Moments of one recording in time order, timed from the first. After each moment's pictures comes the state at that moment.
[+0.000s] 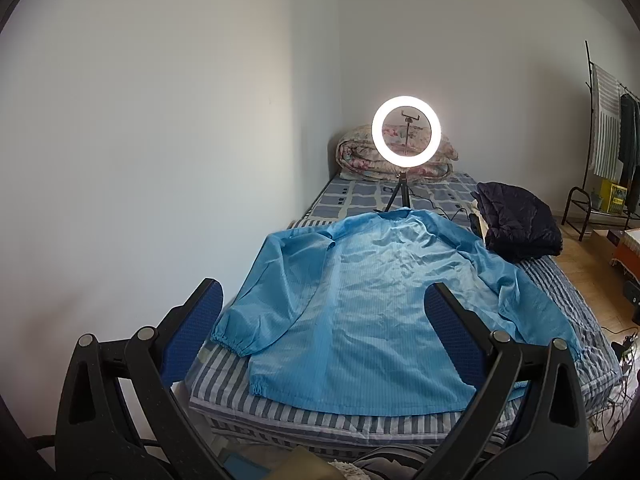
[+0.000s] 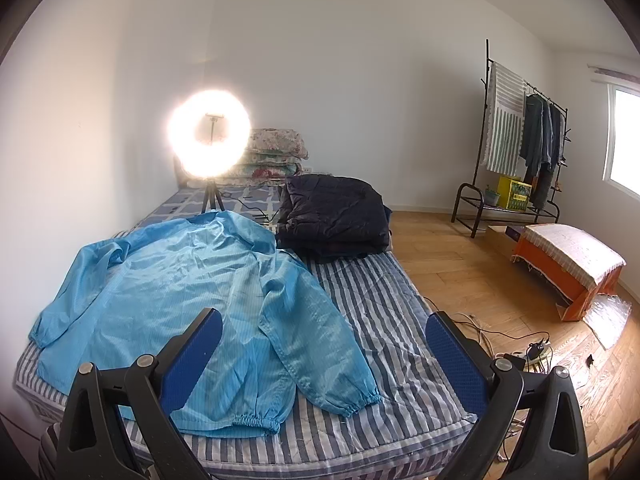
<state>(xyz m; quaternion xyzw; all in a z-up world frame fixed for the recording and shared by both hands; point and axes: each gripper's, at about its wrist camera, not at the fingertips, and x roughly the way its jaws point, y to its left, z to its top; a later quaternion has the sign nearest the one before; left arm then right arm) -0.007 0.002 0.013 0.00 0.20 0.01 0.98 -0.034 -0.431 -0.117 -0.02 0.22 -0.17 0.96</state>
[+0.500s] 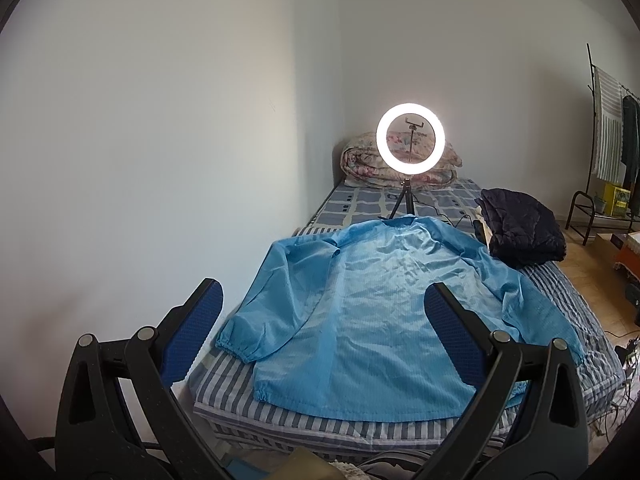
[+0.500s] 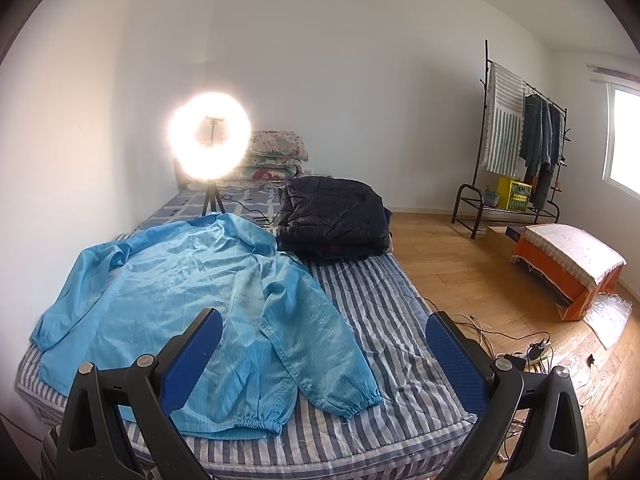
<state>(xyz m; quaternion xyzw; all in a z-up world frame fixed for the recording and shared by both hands) -0.007 0.005 0.023 0.00 0.19 0.02 0.98 -0.034 -0.430 -0.114 -0.02 0.22 -0.17 0.96</state>
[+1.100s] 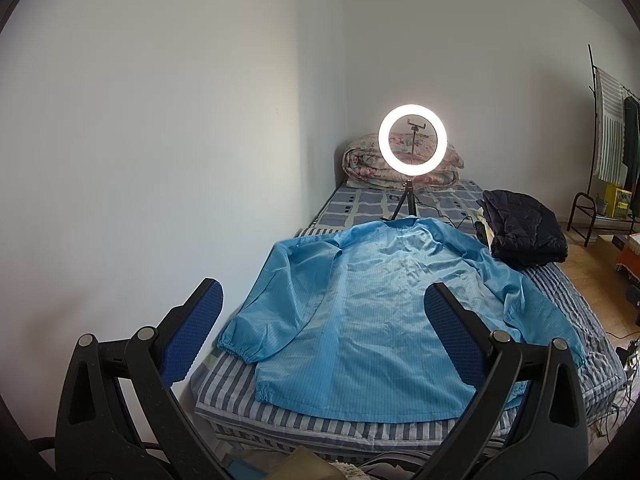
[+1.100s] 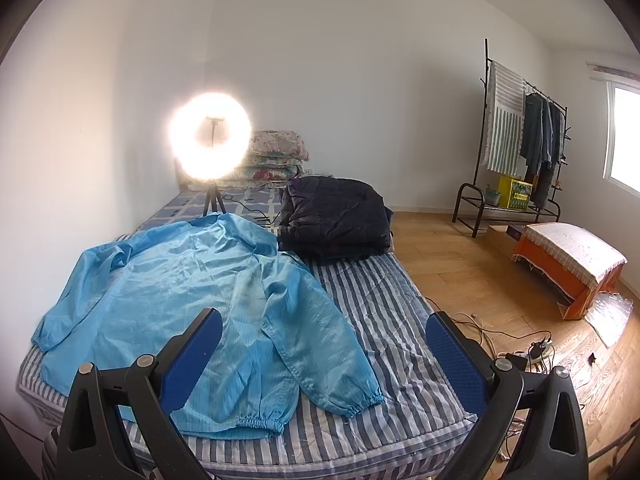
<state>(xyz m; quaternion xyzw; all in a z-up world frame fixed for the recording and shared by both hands) -0.008 0.009 0.021 0.00 0.19 0.02 0.98 -0.033 -0.428 -0.113 -0.02 0.22 -0.17 0.96</state>
